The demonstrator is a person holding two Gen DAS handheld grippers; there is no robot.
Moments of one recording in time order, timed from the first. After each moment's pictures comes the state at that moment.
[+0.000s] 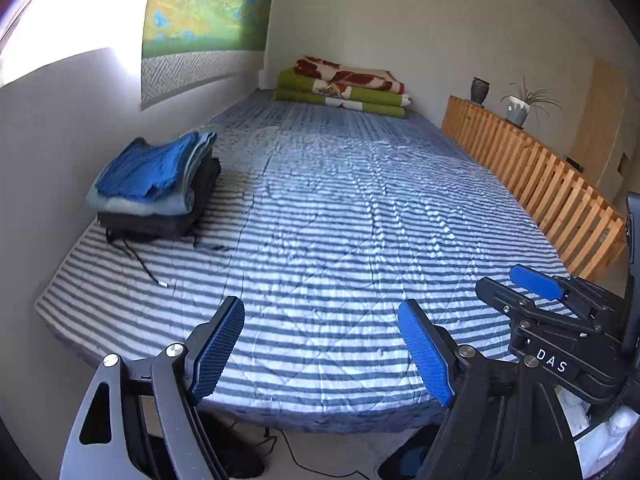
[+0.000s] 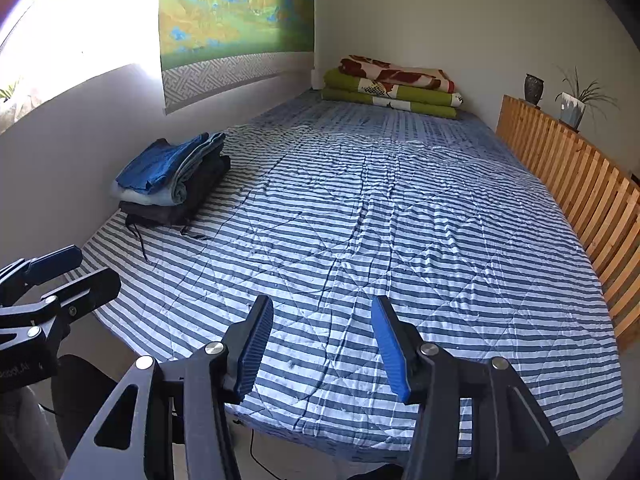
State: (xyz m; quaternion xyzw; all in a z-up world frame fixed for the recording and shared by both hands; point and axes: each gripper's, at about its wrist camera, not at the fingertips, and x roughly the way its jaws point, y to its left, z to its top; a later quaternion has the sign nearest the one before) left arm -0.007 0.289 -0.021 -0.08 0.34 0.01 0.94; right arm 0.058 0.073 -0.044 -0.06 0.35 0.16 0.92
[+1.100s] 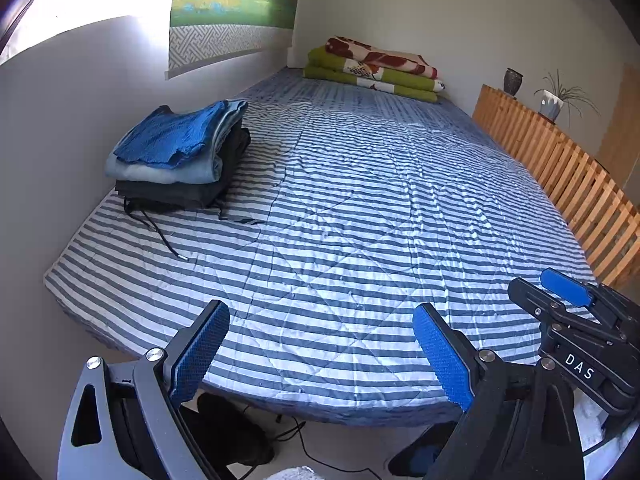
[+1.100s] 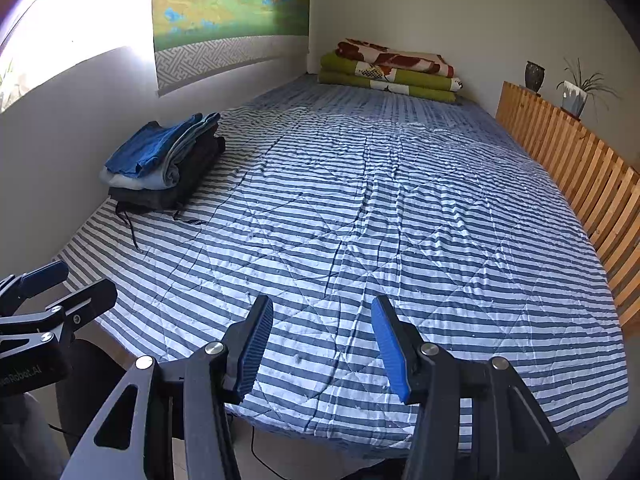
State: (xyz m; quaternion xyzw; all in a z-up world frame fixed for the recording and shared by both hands) left arm 0.014 0.323 -0.054 -0.08 0.37 0.06 0.92; right arm 0.067 0.090 -0.065 -0.07 0.37 0.15 0.91
